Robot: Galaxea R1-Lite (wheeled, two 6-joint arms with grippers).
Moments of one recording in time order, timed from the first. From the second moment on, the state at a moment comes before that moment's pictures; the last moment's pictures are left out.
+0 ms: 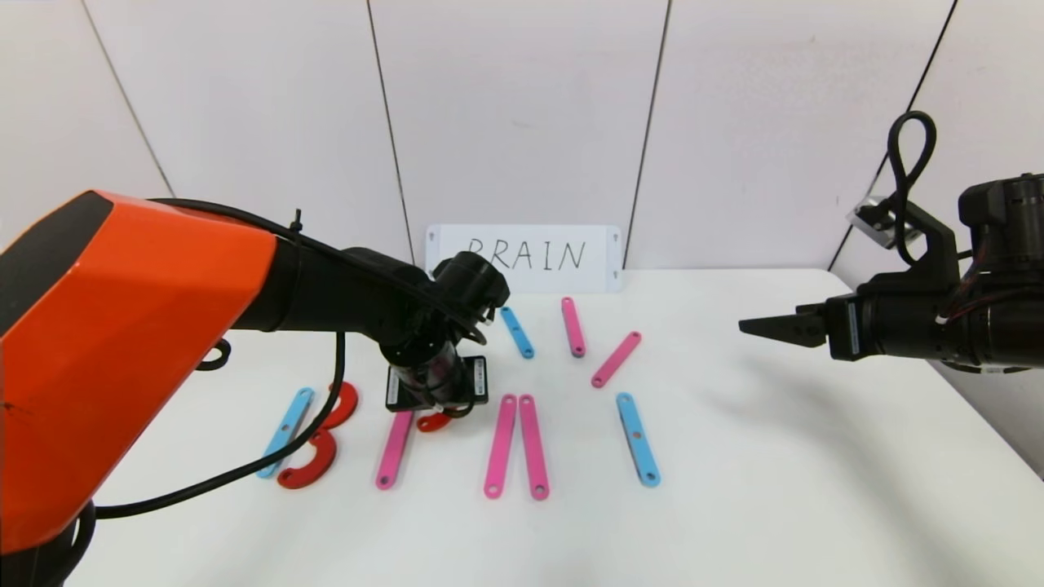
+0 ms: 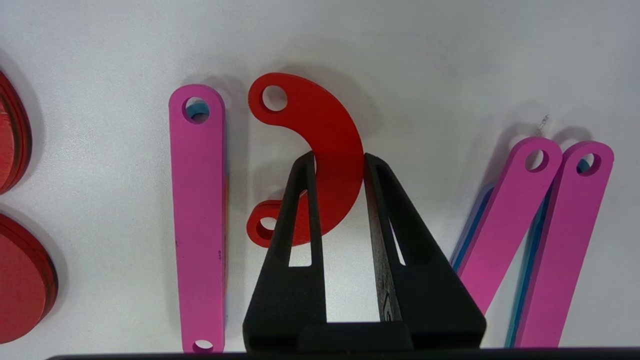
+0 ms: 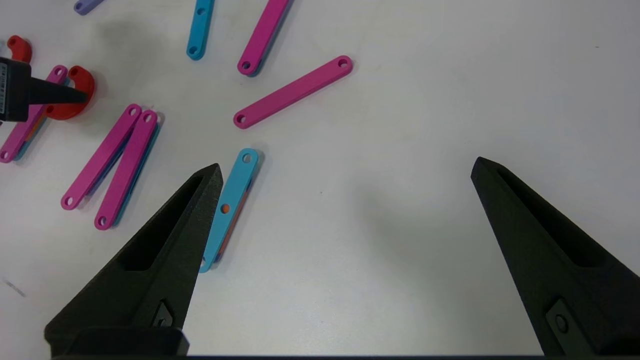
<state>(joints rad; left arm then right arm) -0.59 2.15 -1.57 0.53 0.24 -0.63 0.05 1.60 -0.93 -0.10 0.44 -0.06</state>
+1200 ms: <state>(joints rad) -0.58 2.17 -1.63 0.50 0.23 -0.59 0.06 1.60 -0.92 -0.10 0.44 -0.07</state>
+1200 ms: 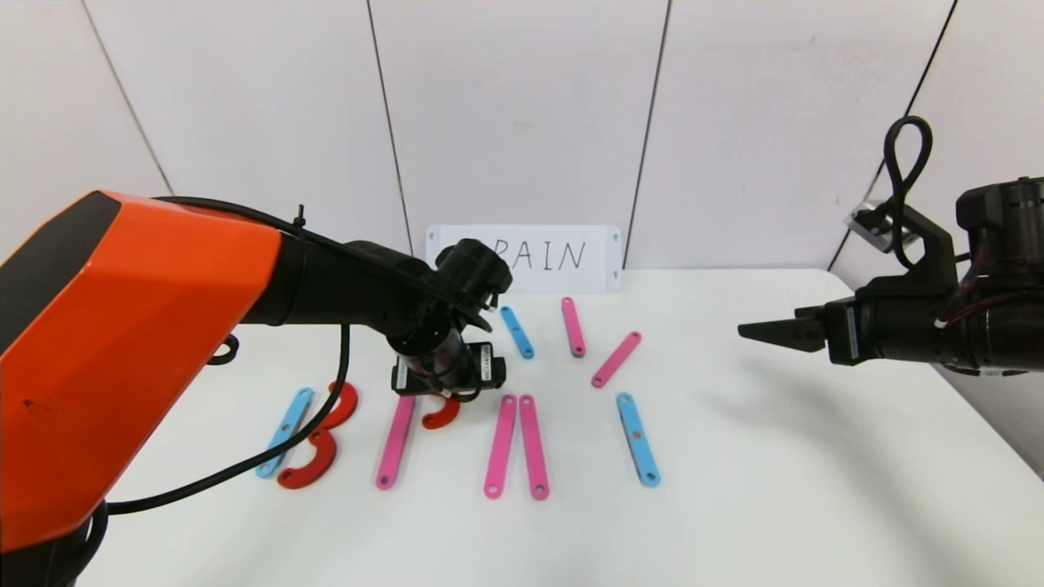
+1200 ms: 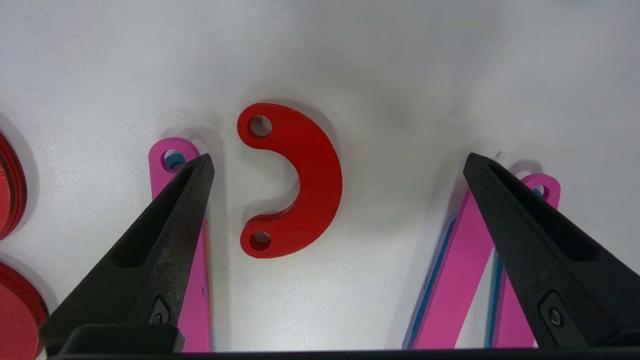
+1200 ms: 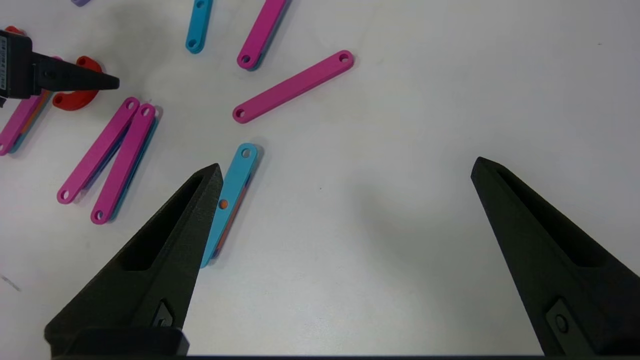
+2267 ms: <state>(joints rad) -0.32 2.23 -1.76 0.35 0.06 -0.21 0.05 1.61 -0.92 -0.11 0.44 -0.07</state>
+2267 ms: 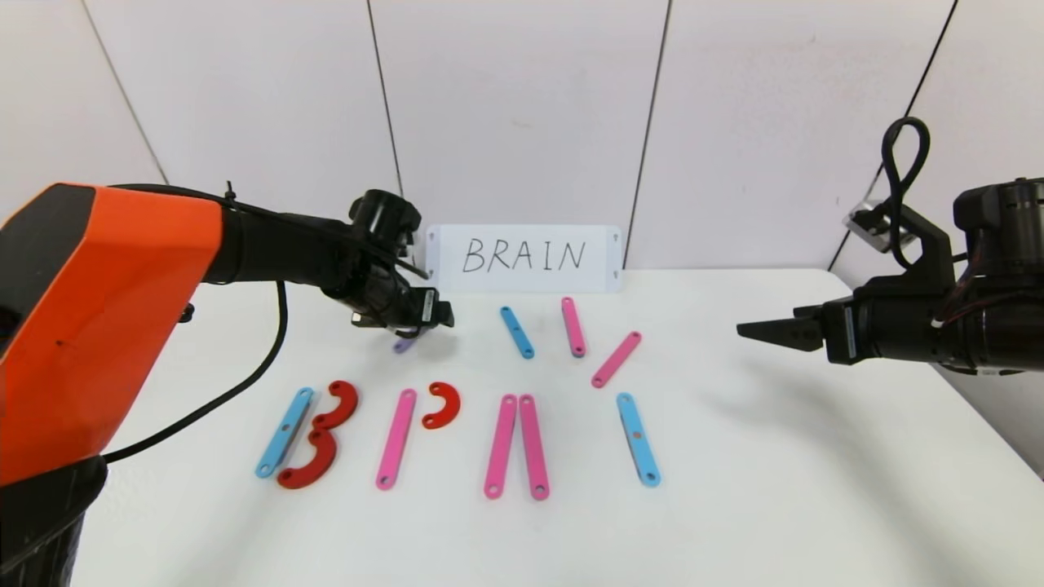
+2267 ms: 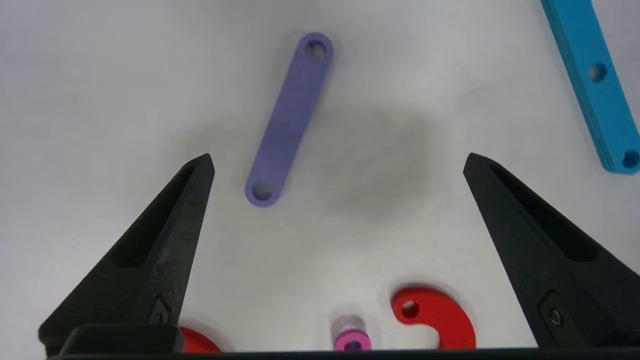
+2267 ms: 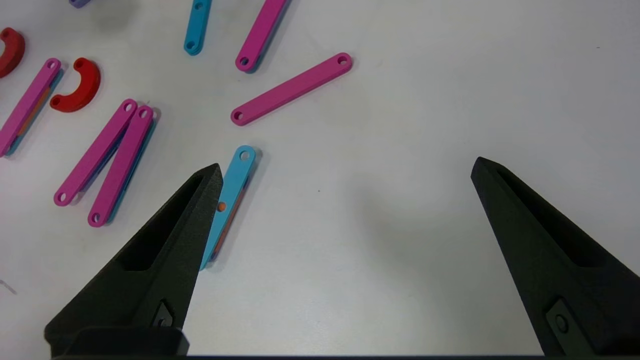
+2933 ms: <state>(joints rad) -0.29 2.34 -1.84 0.34 0.06 -0.20 0.05 1.61 -0.92 -0.11 0.44 -0.07</state>
